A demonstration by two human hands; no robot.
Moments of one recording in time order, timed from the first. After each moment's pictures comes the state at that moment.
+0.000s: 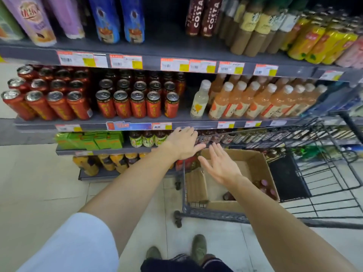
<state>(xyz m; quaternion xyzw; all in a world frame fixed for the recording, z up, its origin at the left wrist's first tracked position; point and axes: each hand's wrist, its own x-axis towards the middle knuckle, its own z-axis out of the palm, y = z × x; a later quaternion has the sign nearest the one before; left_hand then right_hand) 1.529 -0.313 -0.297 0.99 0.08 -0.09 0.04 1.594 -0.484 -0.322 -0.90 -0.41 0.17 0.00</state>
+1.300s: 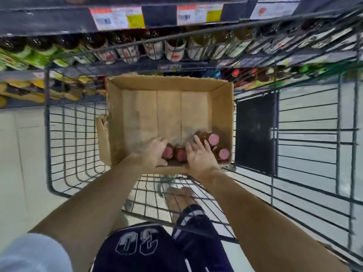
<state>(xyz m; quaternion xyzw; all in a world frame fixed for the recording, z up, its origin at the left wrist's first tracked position) 1.752 -0.568 -0.608 0.84 0.21 -0.41 0.28 1.841 -0.720 -0.598 -0.77 -0.46 0.40 -0.16</state>
